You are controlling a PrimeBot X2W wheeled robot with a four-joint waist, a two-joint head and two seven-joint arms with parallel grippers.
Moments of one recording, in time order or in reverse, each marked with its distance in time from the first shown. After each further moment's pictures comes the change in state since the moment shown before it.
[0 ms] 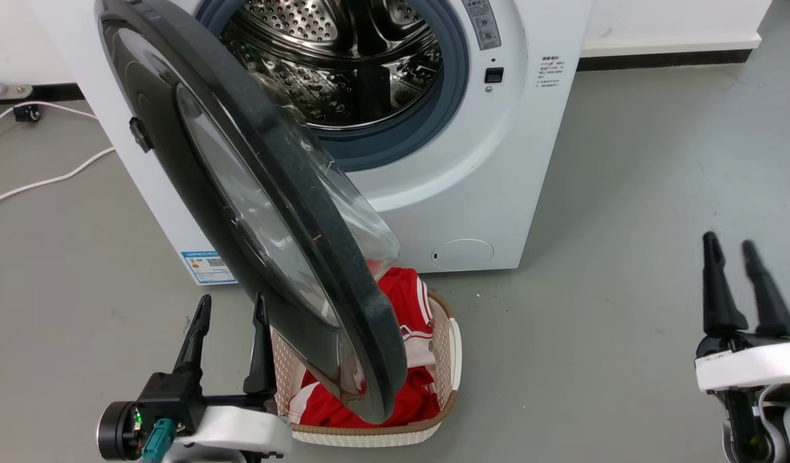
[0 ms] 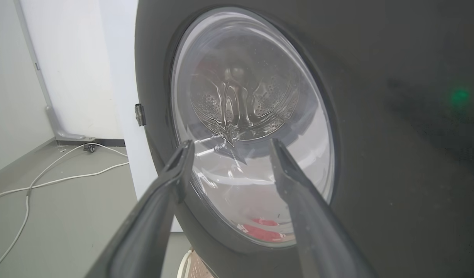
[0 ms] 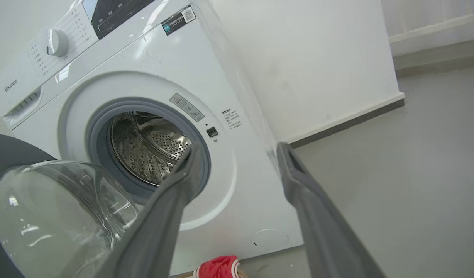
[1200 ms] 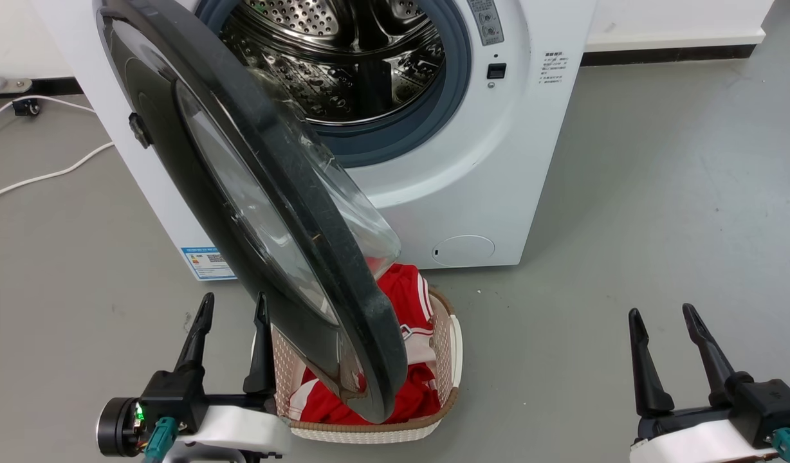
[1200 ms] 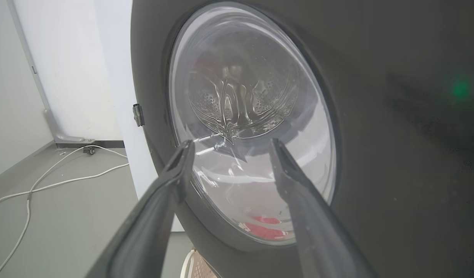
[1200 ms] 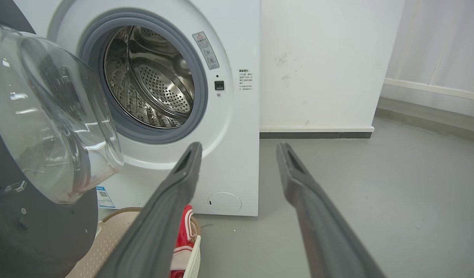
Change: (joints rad) left arm -0.005 0.000 0.009 0.005 0.026 -0.012 0.000; right arm 0.236 0.216 -0.071 -0.211 -0.656 0.000 0.021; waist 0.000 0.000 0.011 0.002
